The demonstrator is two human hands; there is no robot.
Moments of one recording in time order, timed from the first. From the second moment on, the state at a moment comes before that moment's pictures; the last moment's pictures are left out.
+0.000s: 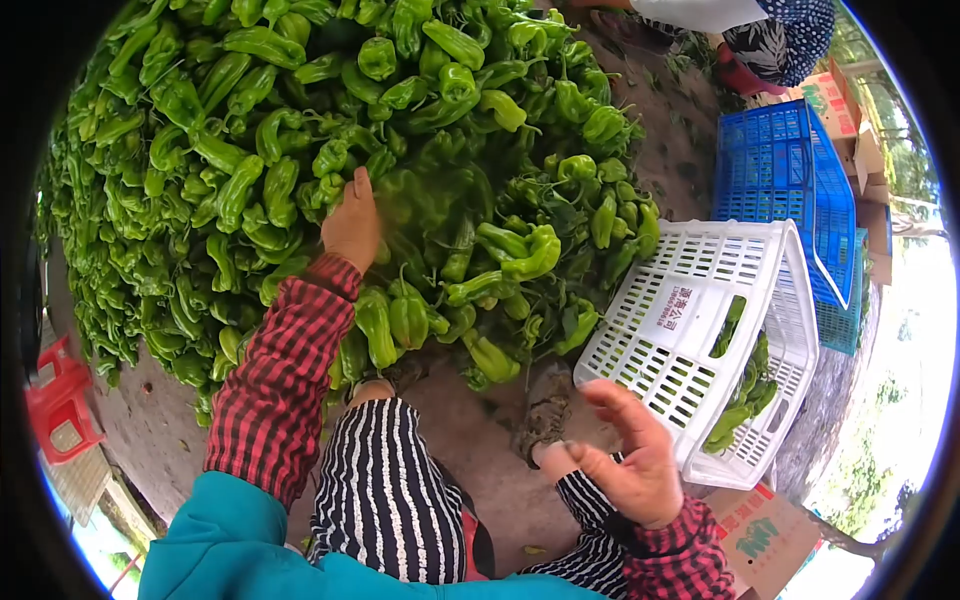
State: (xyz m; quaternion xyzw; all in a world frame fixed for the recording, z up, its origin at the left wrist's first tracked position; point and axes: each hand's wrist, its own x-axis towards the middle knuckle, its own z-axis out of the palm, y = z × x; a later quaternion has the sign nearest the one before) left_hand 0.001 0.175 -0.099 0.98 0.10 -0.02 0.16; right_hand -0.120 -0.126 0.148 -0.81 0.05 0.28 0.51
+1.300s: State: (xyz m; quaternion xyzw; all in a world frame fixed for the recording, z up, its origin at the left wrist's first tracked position) left_hand -0.078 0.096 -0.030 0.71 -0.13 -0.24 0.65; right_hand -0.137 -0.066 0.043 -0.50 0.27 0.22 0.79
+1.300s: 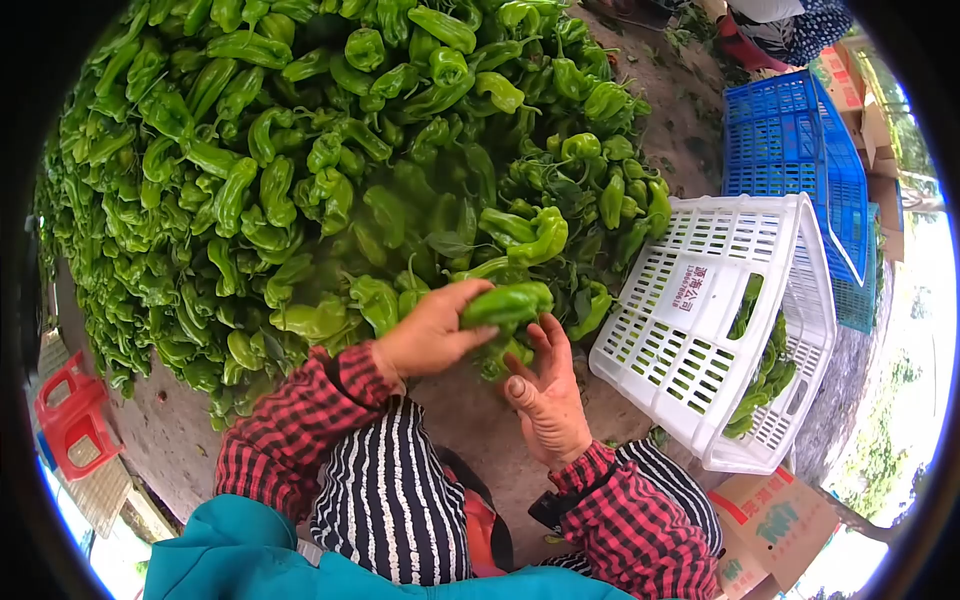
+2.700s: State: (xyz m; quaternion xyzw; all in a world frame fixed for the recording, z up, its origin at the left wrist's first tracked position) left_hand 0.069 0.066 -0.138 0.95 -0.23 0.15 0.14; right_hand -0.126 -0.091 0.066 -0.40 0.22 0.21 0.86
